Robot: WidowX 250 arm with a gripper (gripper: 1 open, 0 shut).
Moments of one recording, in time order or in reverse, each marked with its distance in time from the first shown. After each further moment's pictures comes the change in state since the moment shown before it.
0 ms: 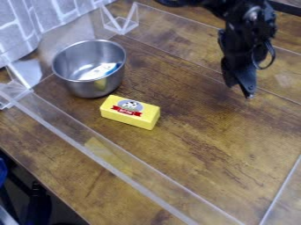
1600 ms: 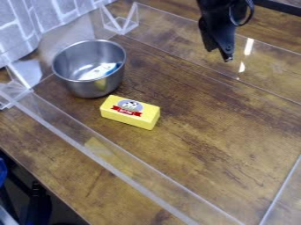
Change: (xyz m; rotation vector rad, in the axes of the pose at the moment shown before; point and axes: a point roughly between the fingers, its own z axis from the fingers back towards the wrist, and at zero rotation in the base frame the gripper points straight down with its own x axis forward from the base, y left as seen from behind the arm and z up) arm -0.017 0.029 0.020 0.044 0.011 -0.005
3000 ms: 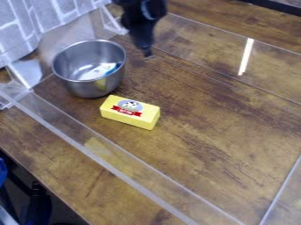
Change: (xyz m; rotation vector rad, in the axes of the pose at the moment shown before) arm -0.105 0.037 0.044 0.053 0.063 0.005
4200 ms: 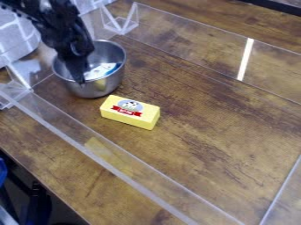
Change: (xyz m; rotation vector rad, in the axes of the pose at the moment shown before) arm -0.096 0.015 -0.067 0.007 0.059 0.024
